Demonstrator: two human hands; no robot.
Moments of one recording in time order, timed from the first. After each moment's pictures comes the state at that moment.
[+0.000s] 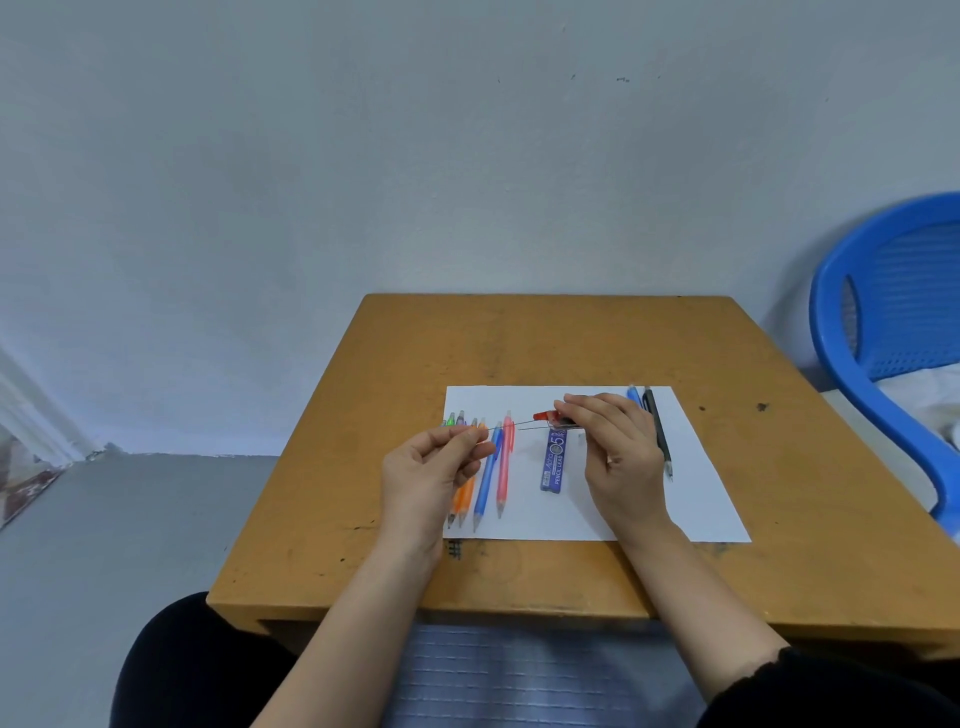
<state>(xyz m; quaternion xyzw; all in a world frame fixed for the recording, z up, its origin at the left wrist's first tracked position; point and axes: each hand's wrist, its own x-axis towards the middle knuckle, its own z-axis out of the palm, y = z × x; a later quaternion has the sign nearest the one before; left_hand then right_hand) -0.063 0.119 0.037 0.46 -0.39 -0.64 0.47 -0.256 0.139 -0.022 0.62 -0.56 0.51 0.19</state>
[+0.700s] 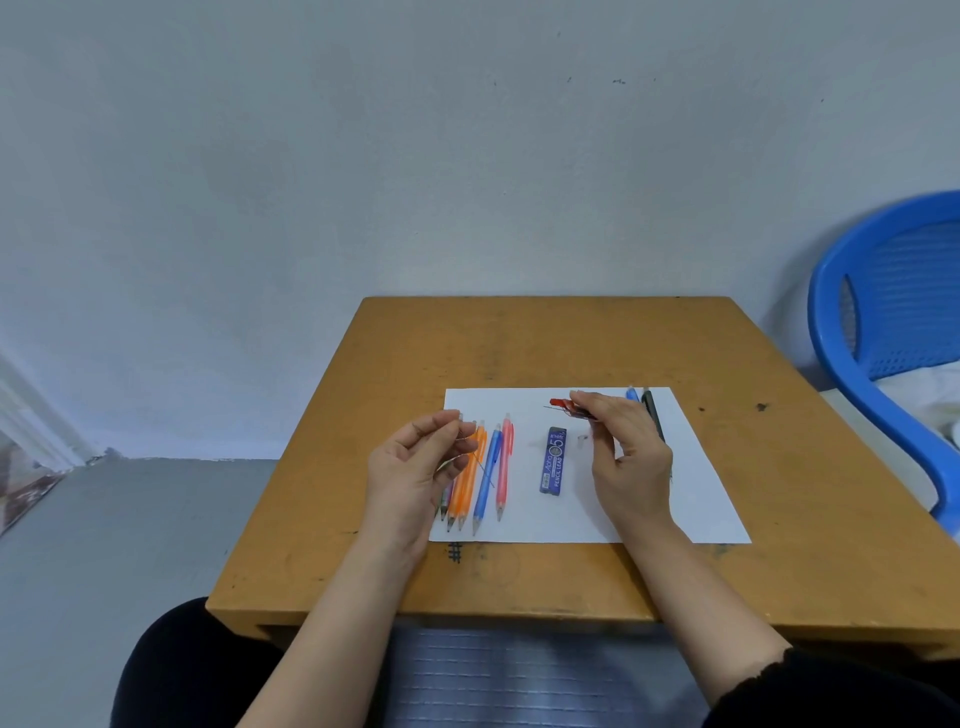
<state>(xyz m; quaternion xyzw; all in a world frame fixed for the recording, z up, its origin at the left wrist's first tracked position) -0.053 0.109 0.038 0.39 -0.37 -0.68 0.50 -0.255 0.142 -0.017 0.58 -0.58 0.56 0.10</state>
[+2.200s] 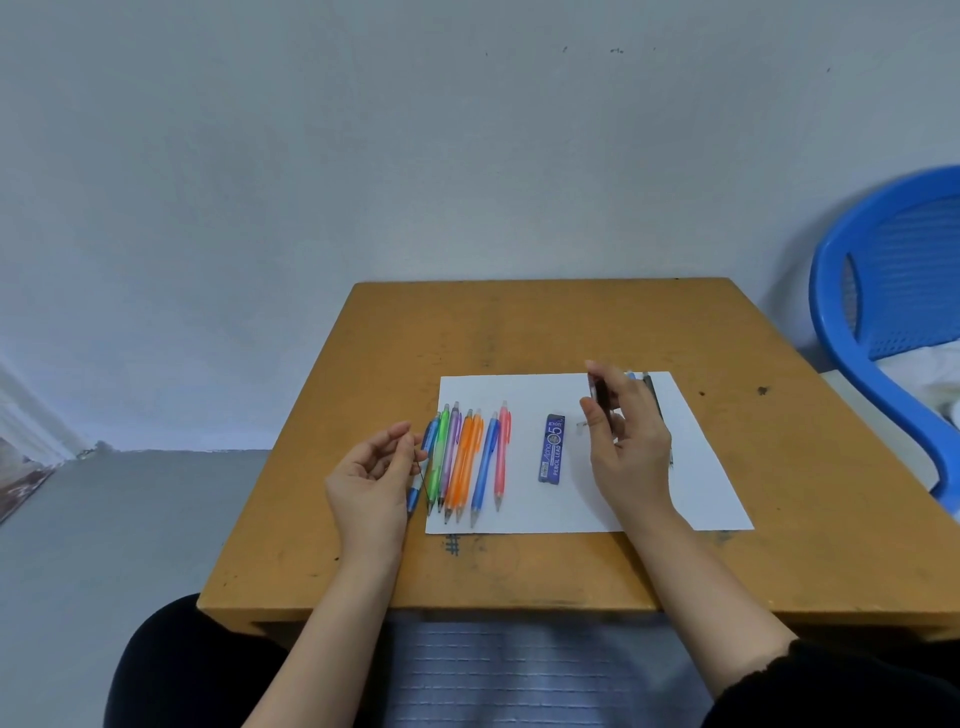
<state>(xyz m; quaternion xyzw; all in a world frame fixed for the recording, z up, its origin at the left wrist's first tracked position) -0.038 0.105 0.000 0.48 -0.45 -0.48 0.58 -0.251 0.141 -0.013 0.54 -0.59 0.60 0.06</state>
